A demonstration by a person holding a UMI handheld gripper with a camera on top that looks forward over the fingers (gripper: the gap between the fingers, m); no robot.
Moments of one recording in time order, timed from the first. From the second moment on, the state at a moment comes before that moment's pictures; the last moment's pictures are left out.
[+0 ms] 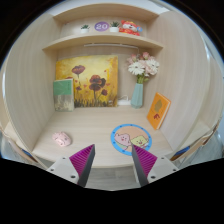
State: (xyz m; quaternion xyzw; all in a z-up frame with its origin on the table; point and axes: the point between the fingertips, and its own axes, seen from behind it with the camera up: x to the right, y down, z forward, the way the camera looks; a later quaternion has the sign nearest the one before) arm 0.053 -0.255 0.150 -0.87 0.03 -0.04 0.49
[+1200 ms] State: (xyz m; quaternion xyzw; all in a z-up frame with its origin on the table) arm -0.173 -0.056 -0.009 -0.93 -0.04 0.02 0.36
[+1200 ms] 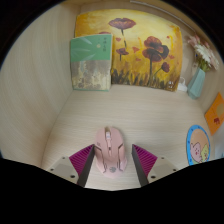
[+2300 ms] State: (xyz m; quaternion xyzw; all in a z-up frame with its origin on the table) arm 0.080 -0.005 0.230 -0.86 -0.08 -0.03 0.50
